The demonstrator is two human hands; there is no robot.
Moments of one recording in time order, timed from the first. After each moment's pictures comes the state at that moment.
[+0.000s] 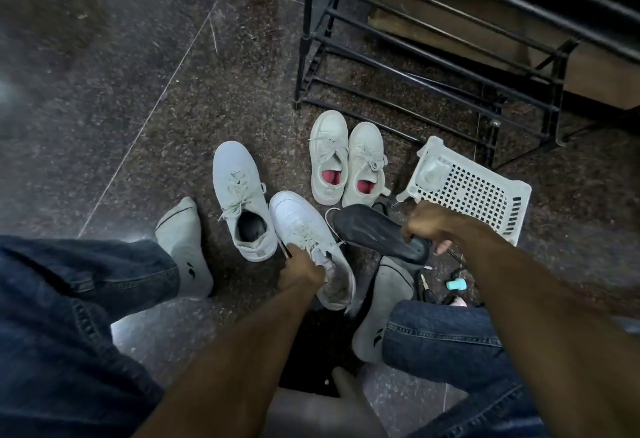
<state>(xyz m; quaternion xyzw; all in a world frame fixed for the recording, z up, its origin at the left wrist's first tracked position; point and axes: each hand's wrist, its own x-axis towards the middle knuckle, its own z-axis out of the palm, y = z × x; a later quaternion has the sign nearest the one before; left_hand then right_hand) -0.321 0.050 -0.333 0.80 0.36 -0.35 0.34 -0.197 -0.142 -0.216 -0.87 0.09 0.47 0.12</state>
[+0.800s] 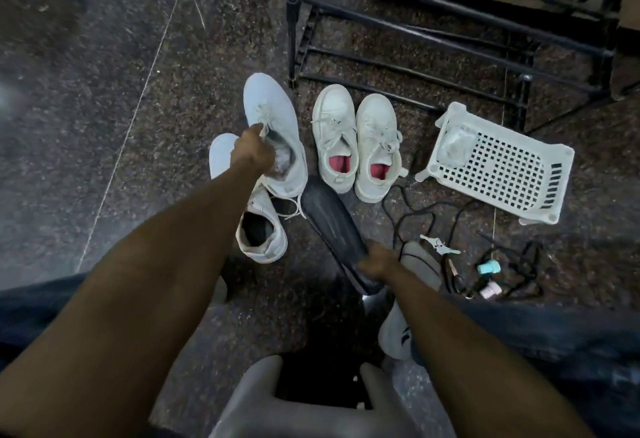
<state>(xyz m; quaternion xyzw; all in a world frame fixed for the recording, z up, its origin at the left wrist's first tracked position) -0.142 0.180 -0.323 0.88 0.28 -0.19 0.34 -0.271 -0.077 -0.362 -0.83 0.10 0.49 0.23</state>
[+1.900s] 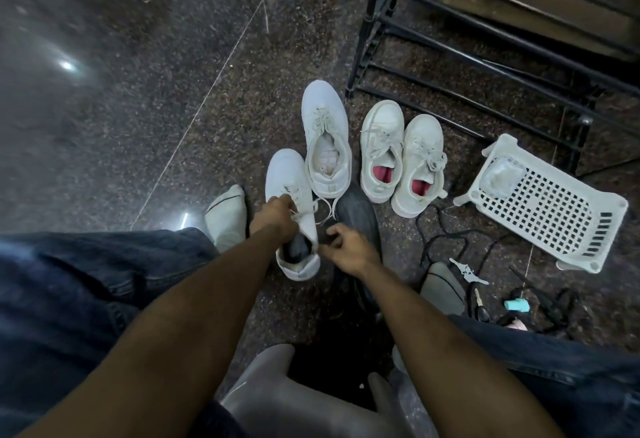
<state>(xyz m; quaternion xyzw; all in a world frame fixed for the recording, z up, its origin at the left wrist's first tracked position) -0.273 0.193 -0.329 0.89 0.27 -0.27 0.24 -0.273 0.015 -0.330 -0.85 -0.03 0.42 0.31</state>
